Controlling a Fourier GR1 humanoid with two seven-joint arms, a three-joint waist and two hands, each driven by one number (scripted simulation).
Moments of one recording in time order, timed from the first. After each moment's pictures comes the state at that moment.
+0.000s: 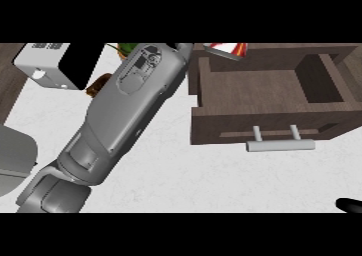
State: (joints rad) left arm -1.31 0.00 -0.15 -0.75 0.25 0.42 0.20; right arm 0.06 -0.10 -0.33 -2.26 -0.09 0.09 0.32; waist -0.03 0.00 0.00
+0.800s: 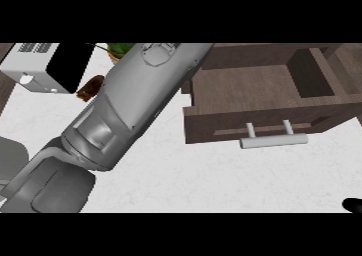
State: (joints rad) left arm -1.57 0.00 -0.25 -0.42 0.39 0.51 0.15; right arm 0.00 -0.15 -0.33 -2.28 -0.12 0.09 0.39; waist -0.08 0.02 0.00
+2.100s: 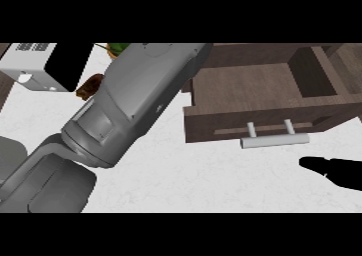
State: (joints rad) left arm -1.62 0.00 -0.28 -0.32 0.58 0.65 0.01; right arm -0.19 -0.30 -0.14 -2.12 0.28 0.14 0.22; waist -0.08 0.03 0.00
